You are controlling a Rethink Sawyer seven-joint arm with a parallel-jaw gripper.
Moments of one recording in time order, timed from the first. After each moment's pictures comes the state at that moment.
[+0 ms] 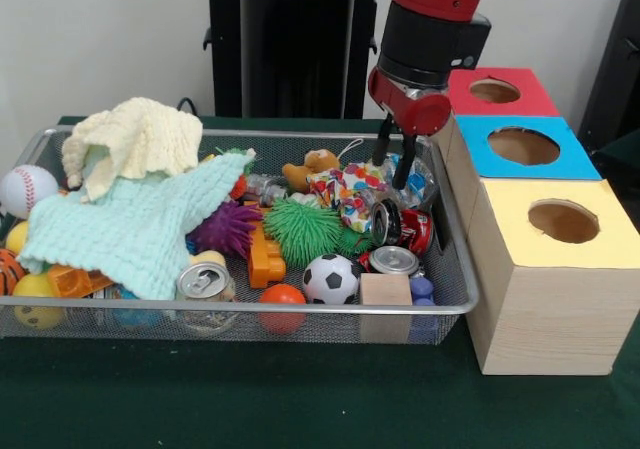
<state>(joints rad) 0.16 -0.55 -0.30 1.93 0.51 0.16 2.51</state>
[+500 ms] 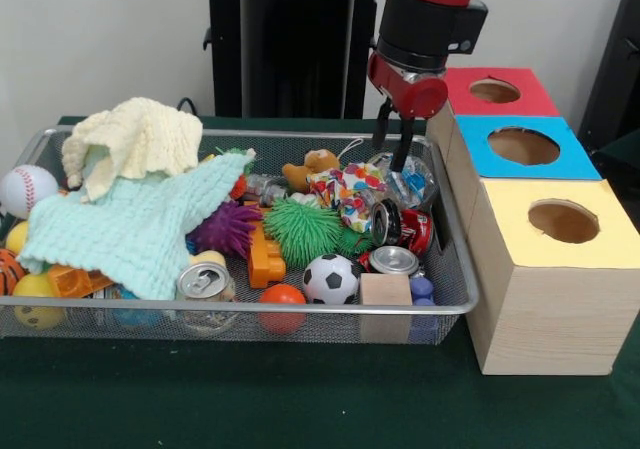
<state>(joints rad) 0.17 -0.58 -0.30 1.98 0.51 0.16 2.51</state>
